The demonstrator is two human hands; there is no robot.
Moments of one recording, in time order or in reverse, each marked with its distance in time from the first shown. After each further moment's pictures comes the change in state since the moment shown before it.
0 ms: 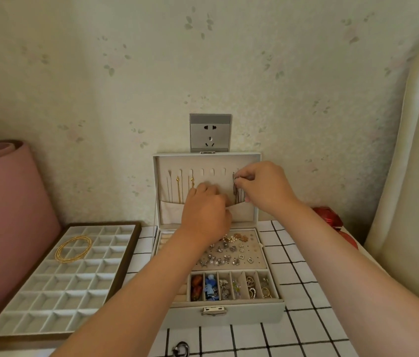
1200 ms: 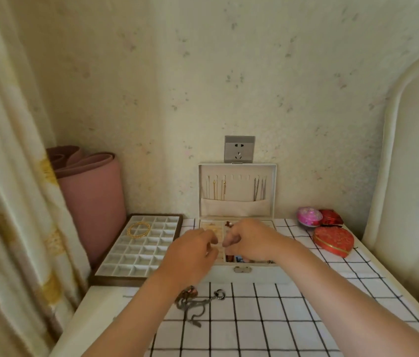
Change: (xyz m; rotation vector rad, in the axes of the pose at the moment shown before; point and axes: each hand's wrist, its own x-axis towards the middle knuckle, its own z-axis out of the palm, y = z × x) left_hand -0.169 -0.030 -0.087 -0.212 -0.118 -0.103; right_hand -0.140 -0.090 0.013 -0.177 -0.626 -0.022
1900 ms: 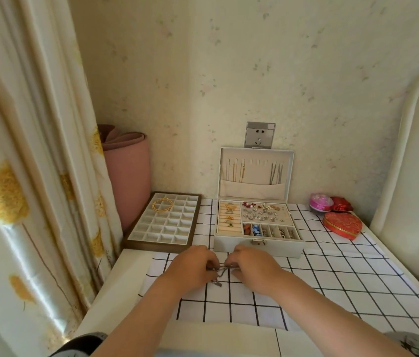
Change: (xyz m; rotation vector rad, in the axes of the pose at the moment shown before) left_hand -0.086 -0.036 0.019 -0.086 -0.258 -0.071; right_hand -0.044 -0.005 0.114 -0.368 -0.014 -0.154
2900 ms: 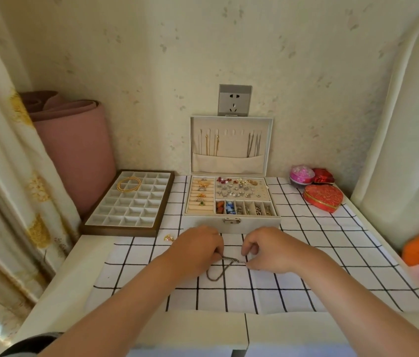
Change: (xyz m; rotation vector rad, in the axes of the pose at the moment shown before) left_hand 0.039 0.059 0.026 0.215 -0.086 0.228; right_hand -0.045 0.078 -0.024 0.265 -0.152 0.244
